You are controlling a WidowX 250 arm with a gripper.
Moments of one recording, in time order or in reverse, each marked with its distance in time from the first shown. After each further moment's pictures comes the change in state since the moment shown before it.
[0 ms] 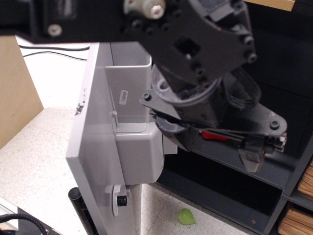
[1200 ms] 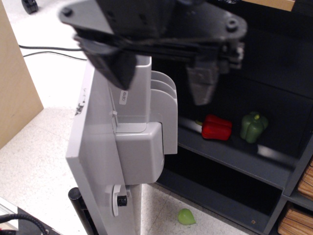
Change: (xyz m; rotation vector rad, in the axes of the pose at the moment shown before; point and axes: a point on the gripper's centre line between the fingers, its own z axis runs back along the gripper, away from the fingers) arm 0.015 0.035 0.078 0.211 -0.024 0.161
